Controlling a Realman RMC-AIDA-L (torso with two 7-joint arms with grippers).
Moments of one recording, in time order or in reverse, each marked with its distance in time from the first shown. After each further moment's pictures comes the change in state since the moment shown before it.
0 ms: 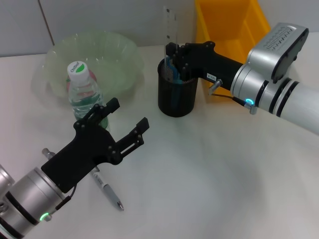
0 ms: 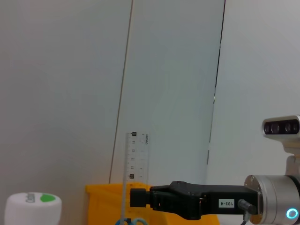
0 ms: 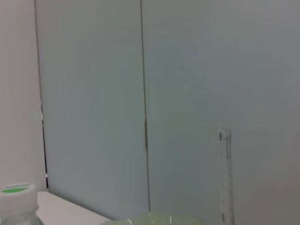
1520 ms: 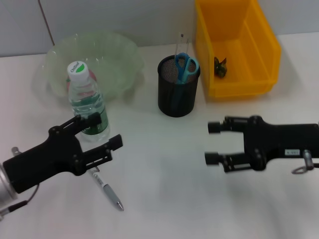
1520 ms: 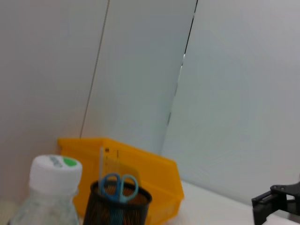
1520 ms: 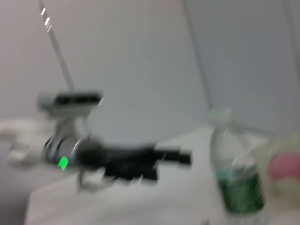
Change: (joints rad) left arm 0.010 0.052 -0.358 0.018 0.572 0.096 -0.448; right arm -0.393 -0.047 -0.269 -0.629 -0.345 -0.620 0.669
